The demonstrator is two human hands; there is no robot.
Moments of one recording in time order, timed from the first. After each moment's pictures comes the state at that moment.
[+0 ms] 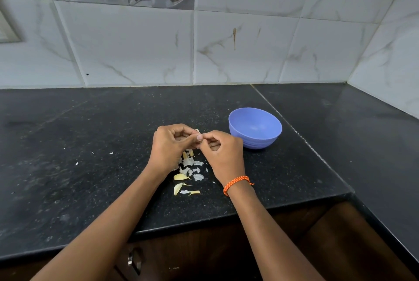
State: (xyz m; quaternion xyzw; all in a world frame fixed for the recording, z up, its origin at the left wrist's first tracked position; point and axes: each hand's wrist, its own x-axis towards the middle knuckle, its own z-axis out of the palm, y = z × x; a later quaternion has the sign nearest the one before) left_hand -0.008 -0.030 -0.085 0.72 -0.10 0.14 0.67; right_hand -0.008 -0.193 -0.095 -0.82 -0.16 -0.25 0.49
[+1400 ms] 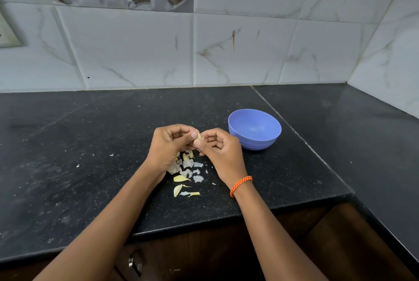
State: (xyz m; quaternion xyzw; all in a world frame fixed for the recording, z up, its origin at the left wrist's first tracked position) left_hand -0.009 -0.024 -0.083 0.68 -0.09 0.10 0.72; right_hand -0.016 -0.199 -0.086 -0.73 -0.16 -0.12 0.66
